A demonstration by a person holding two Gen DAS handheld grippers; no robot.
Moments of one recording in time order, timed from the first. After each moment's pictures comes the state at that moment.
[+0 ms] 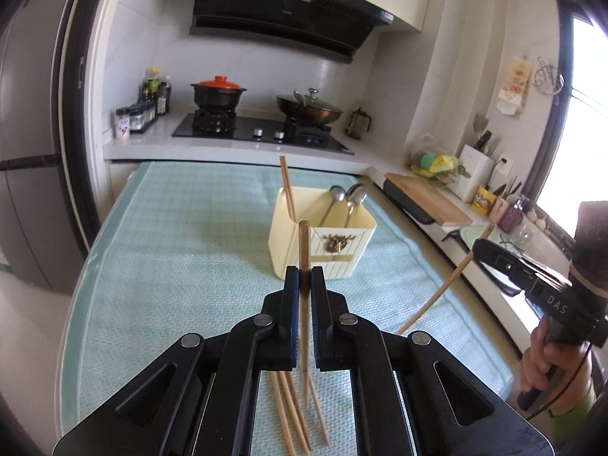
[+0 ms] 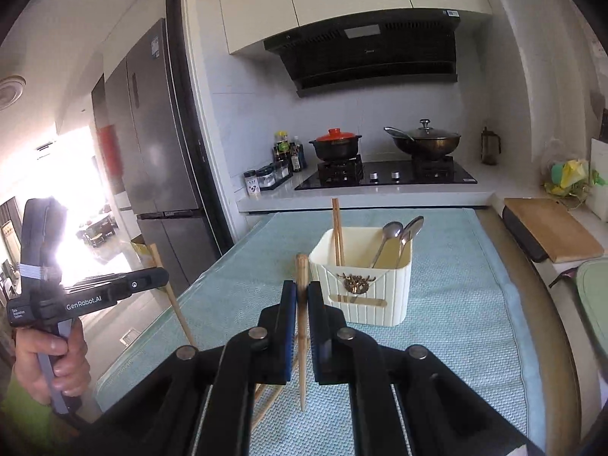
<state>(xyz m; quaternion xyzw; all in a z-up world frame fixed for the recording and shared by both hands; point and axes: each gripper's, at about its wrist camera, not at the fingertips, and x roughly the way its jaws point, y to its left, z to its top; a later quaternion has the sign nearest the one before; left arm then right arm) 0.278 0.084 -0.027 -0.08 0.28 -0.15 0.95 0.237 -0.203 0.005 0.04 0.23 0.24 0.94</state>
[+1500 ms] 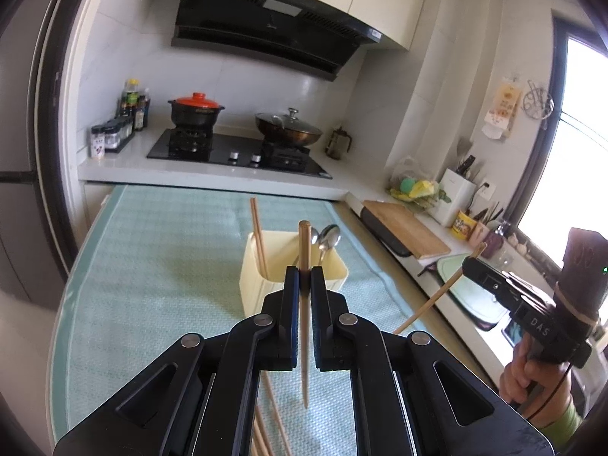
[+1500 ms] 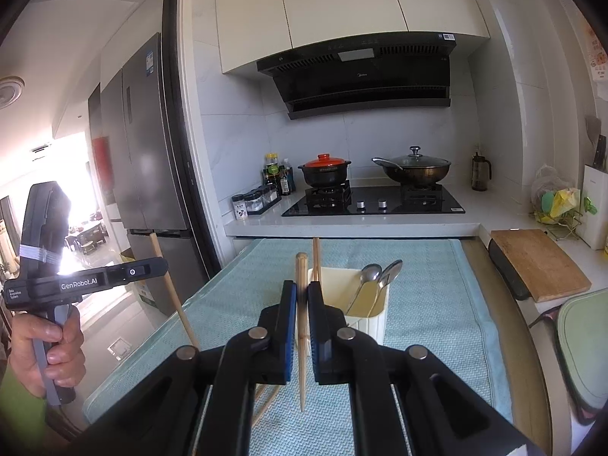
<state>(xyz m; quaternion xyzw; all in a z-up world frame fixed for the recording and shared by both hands) 0.319 0.068 0.024 -0.10 0.26 -0.18 0.94 0.259 -0.219 0.043 0.03 0.19 0.22 0.96</state>
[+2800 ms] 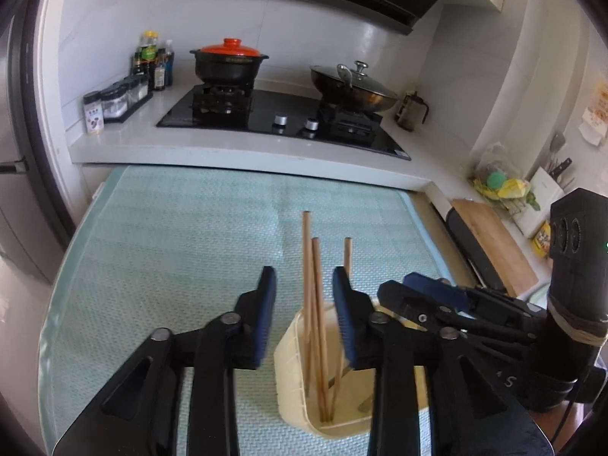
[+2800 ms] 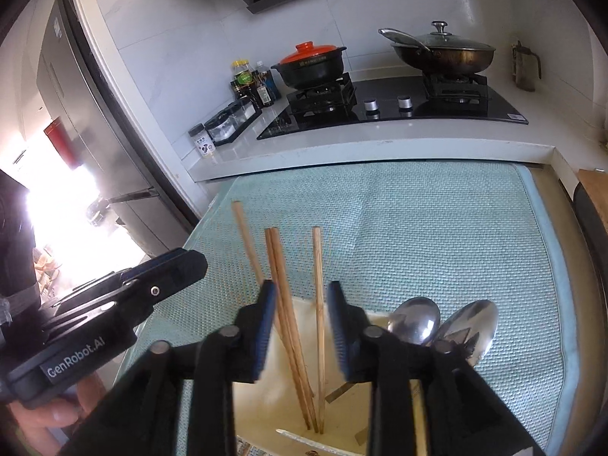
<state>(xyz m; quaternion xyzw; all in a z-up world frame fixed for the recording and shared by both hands) 0.542 0.039 -0.031 -0.09 0.35 -0.08 0.93 0.553 -0.150 -0.036 0.07 0.40 0.25 0.88</state>
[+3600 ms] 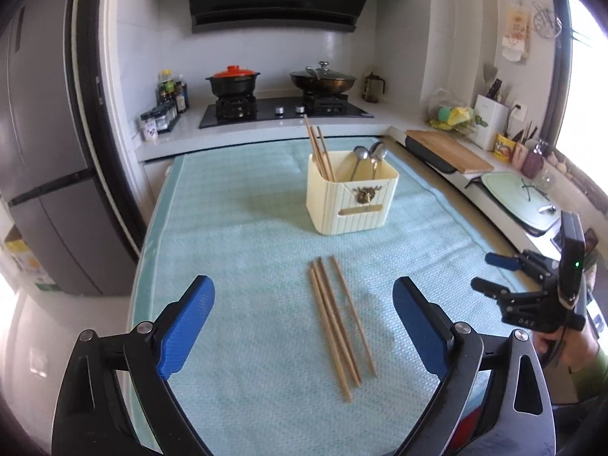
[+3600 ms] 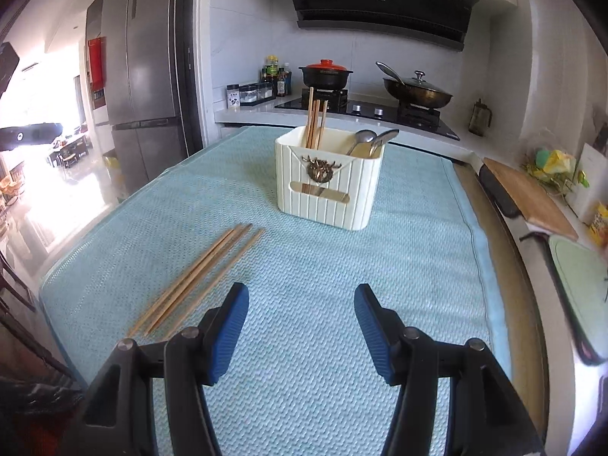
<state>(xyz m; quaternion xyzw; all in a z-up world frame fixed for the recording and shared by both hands) 0.214 0.090 -0.020 0.01 0.33 -0.10 0.94 0.203 -0.223 -0.086 -0.07 0.33 0.20 0.92</state>
